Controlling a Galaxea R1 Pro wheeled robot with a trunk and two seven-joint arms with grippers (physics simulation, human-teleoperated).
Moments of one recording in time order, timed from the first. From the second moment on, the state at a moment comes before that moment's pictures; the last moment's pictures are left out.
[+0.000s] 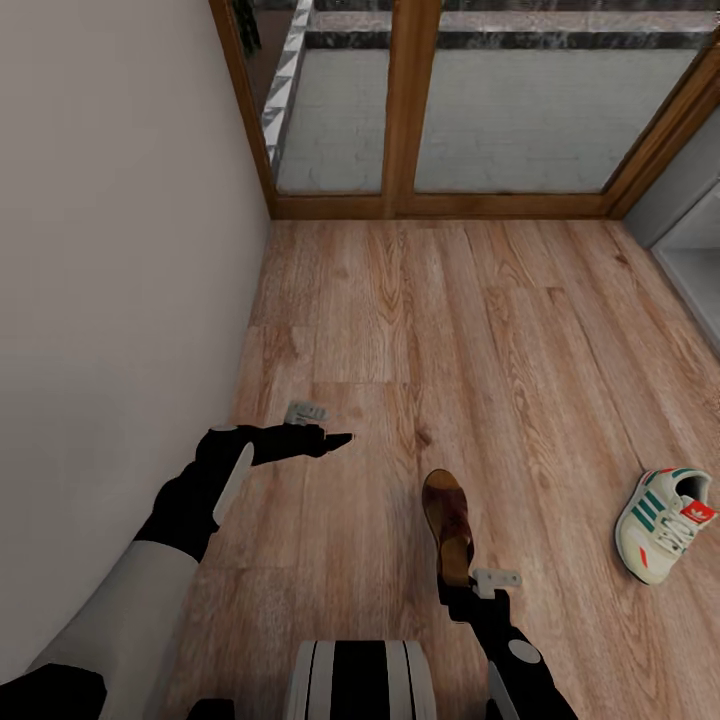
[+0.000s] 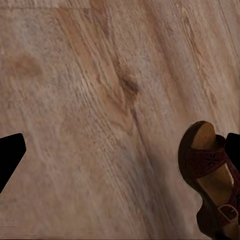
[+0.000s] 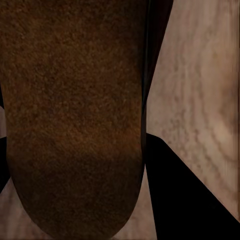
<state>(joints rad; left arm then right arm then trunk) -0.83 -0.02 -0.15 -1.05 0.11 0.66 -0.59 -0.24 0.07 -0.01 -0.98 -0.02 0.10 -0.03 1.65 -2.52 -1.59</state>
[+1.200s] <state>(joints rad) -0.69 0.02 -0.09 -1.03 0.07 0.54 -0.52 -0.24 -0.03 -0.01 -0.98 -0.02 0.01 -0.02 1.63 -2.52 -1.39</state>
